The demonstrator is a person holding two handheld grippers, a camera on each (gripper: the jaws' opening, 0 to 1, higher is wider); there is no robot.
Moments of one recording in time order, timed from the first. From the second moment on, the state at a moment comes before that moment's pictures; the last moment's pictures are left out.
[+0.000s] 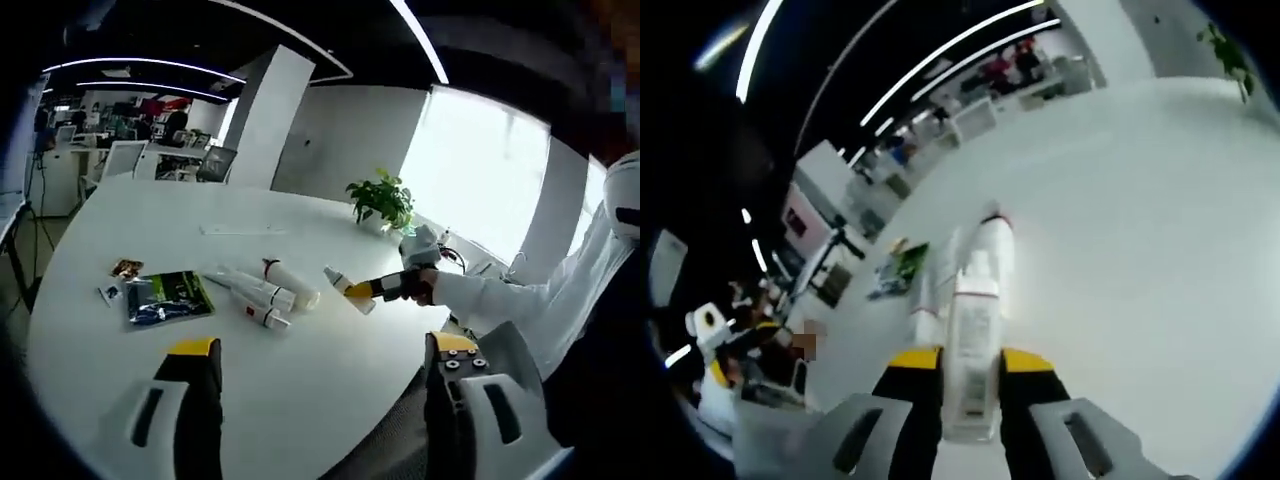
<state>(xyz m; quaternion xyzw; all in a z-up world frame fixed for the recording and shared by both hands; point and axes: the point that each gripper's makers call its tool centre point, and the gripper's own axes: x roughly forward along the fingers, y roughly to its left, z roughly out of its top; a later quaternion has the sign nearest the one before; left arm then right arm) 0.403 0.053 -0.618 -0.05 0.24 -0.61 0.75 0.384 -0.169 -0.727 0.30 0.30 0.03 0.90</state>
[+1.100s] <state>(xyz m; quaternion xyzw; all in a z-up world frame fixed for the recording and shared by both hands) 0.413 -0.079 -0.606 -0.22 0.32 -0.68 0.62 0.371 -0.110 -0.664 0.38 0.23 0.13 0.89</state>
